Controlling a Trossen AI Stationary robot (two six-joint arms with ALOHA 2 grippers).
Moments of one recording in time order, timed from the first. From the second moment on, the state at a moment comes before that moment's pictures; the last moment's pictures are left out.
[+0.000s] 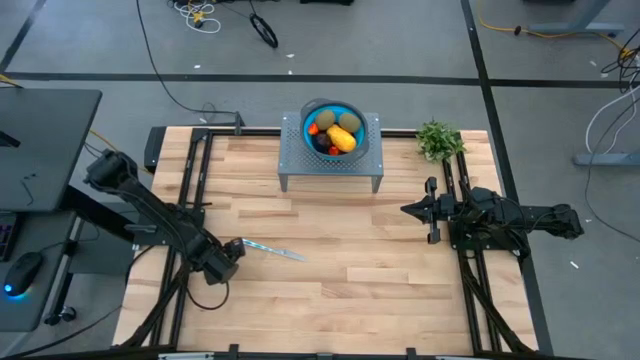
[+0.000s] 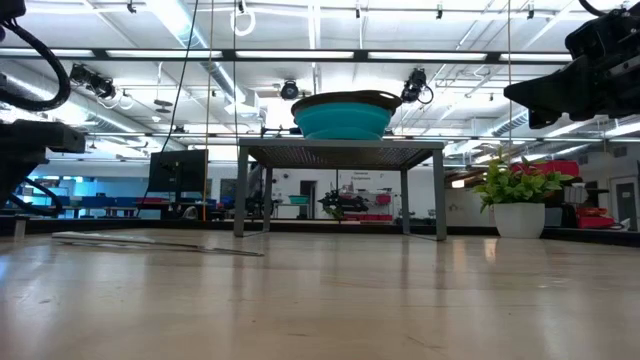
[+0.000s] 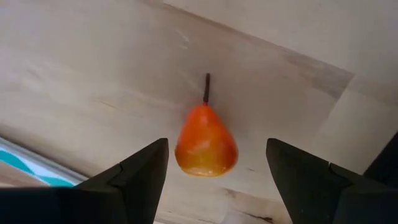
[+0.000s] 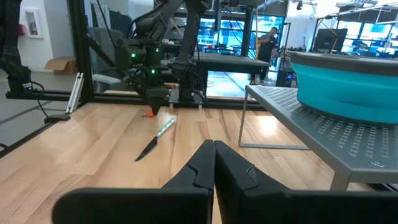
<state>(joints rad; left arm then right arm) -0.68 1.29 0.58 -0.81 -0.05 0.58 -0.03 0.01 0.01 0.00 0.00 -0.07</state>
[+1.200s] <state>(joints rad) -0.66 1.31 0.58 -0.79 -0.06 0.58 -0.03 0.01 0.01 0.00 0.00 -0.07</state>
